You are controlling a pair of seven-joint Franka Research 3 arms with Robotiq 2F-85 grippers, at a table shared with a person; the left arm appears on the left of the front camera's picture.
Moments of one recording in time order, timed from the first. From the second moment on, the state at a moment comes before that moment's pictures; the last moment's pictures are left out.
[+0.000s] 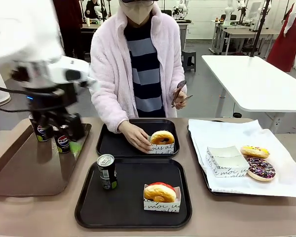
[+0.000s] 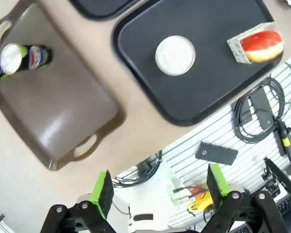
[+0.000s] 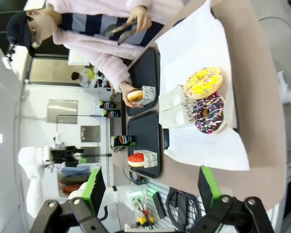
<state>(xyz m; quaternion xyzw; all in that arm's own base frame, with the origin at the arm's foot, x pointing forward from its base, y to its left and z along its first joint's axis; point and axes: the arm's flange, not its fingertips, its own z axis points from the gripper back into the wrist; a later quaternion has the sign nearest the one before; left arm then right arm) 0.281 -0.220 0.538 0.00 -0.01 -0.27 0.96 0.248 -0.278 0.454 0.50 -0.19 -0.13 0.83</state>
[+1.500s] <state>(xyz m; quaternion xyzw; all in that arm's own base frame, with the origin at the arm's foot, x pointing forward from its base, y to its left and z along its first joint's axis) 0.306 -0.063 0.534 -0.06 -0.04 -0.17 0.98 0.248 -0.278 0.455 0.50 -0.19 -0.13 0.83</state>
